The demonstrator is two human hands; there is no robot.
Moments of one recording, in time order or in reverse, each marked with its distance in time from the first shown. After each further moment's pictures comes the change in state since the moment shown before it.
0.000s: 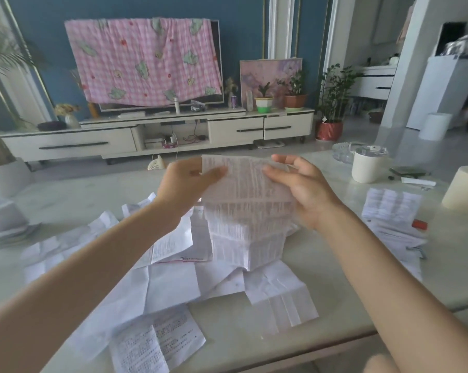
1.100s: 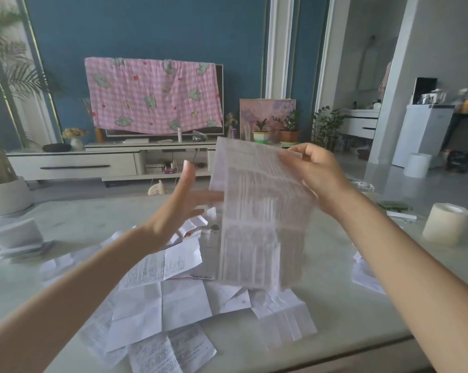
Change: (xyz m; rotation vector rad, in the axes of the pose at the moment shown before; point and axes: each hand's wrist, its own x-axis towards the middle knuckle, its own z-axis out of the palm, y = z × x) left_hand -0.033 0.018 -0.054 -0.132 -0.468 0.040; right_hand -0.017 -0.078 0.020 -0.274 0.062 -0.322
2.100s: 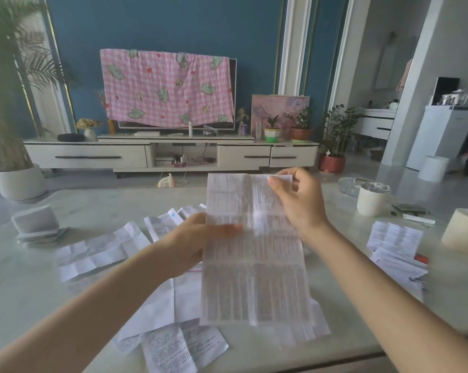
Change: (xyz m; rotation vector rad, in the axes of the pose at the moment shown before) left_hand -0.015 -0.029 0.017 -0.417 0.038 -0.203; right_hand -0.027 0.044 0.047 -0.184 0.069 -0.174
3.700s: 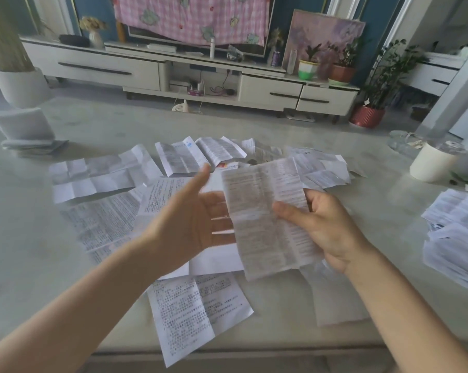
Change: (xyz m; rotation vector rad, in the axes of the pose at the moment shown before) left_hand -0.004 -0.075 -0.048 -0.396 0.133 -0.139; right_hand -0.059 0.070 0.035 0.222 -0.508 0.509
